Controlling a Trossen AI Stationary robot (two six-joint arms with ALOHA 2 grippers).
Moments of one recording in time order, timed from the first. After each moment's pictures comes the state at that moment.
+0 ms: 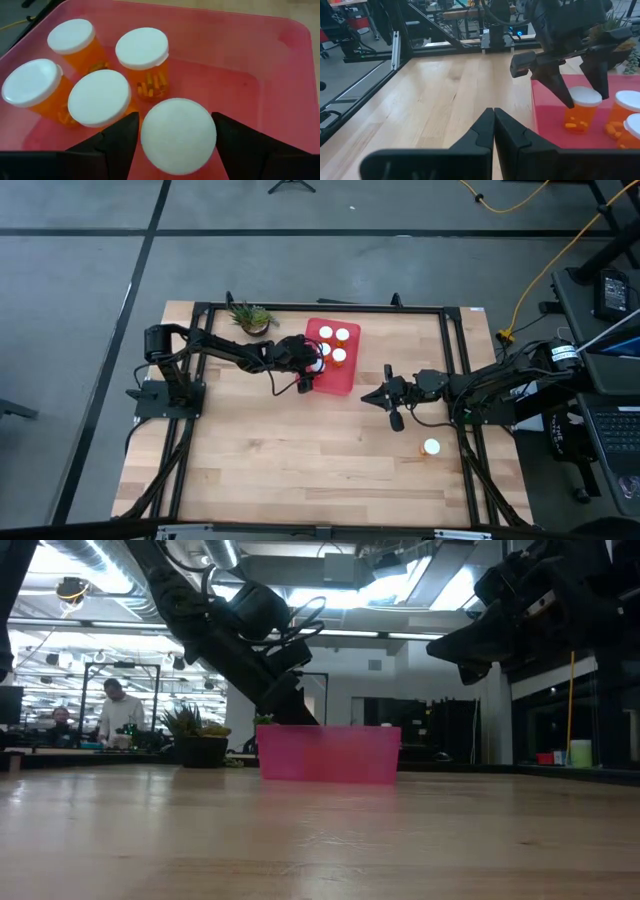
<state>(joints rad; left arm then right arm) 0.26 1.74 0.80 0.32 -0.04 0.12 0.09 1.23 0.22 0.84 0.01 0.10</state>
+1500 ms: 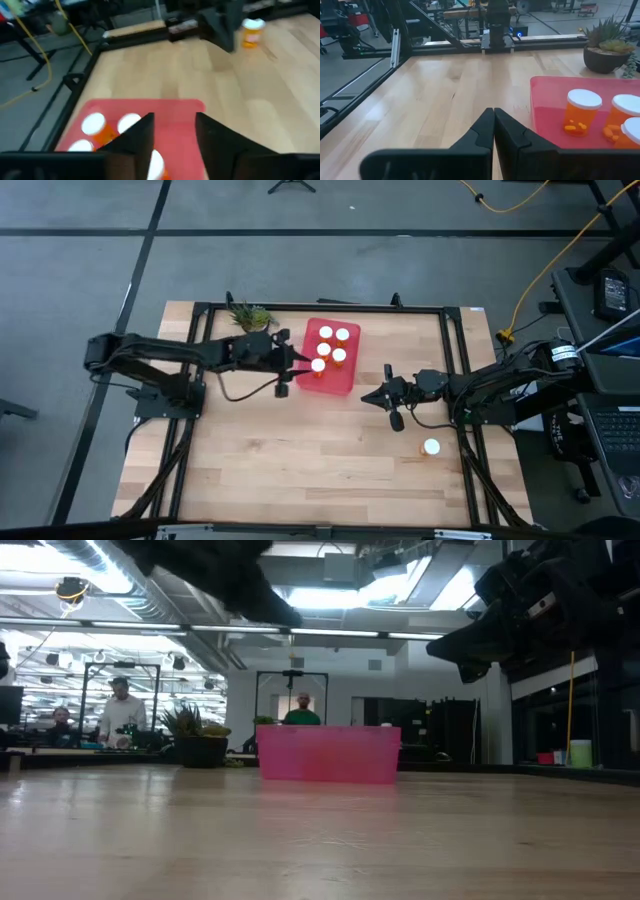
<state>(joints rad) 0.14 1.27 0.80 0.05 -0.03 0.24 0.09 1.23 0.22 0.84 0.01 0.07</state>
